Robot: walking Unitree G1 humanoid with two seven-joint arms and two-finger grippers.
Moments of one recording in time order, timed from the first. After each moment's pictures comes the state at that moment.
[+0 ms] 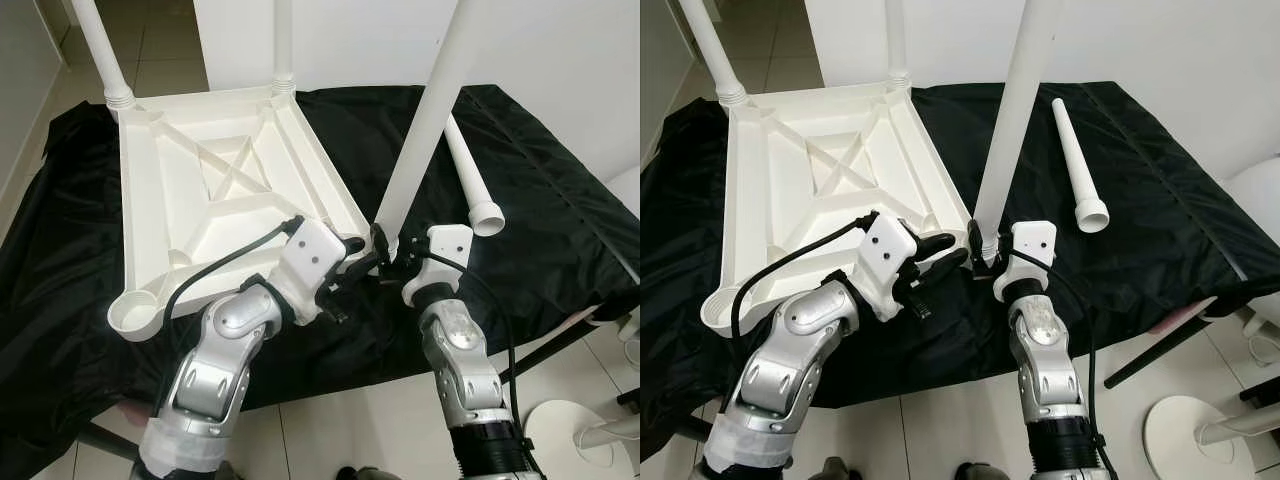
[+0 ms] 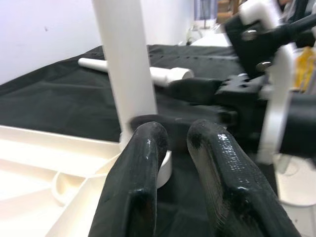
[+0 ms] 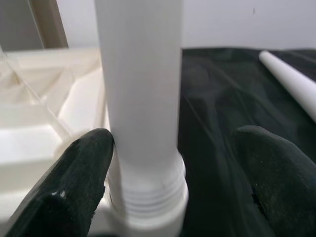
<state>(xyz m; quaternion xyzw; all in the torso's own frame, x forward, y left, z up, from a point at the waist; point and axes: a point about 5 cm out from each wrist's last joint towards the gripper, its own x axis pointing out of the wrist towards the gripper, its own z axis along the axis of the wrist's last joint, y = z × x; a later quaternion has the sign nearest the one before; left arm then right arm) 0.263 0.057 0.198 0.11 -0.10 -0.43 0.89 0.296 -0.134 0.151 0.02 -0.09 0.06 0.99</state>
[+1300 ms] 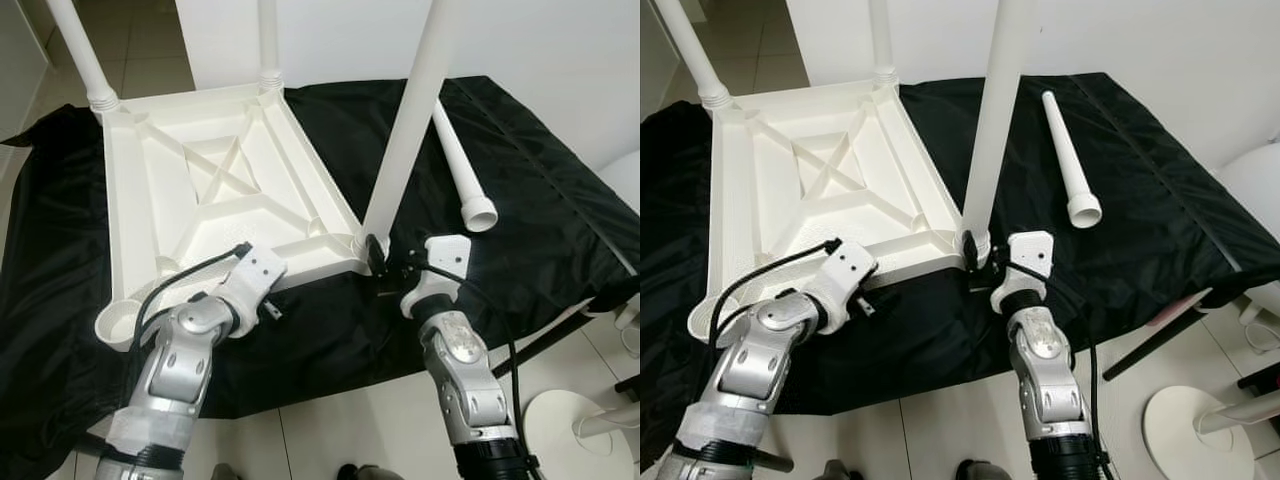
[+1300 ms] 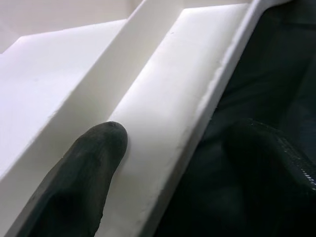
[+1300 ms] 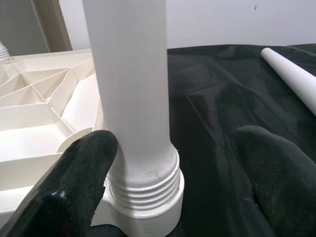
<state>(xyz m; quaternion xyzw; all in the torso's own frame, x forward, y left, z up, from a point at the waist) 0.299 0.126 0.137 0.20 0.14 -0.29 0.93 0.288 -0.126 0.156 0.03 -0.10 0.09 0.99</state>
